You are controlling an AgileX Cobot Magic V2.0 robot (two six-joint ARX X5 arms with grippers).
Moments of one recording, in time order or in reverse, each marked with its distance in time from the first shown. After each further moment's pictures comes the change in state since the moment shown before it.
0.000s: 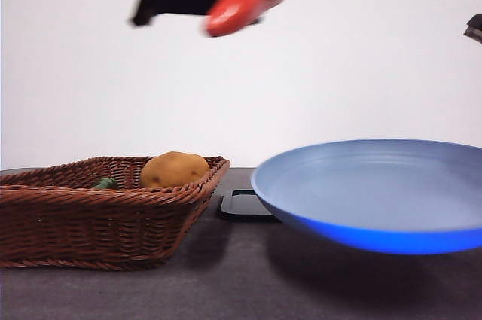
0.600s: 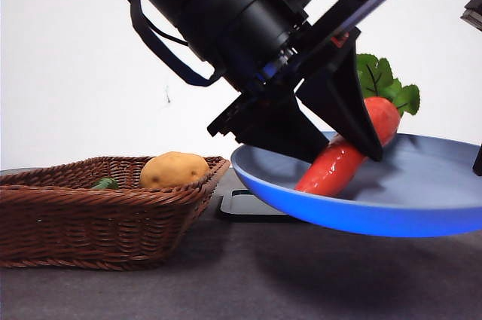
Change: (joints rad) left arm -0.204 0.322 0.000 0.075 -0.162 0.005; right arm 0.004 0.000 0.000 -0.004 -0.080 0.004
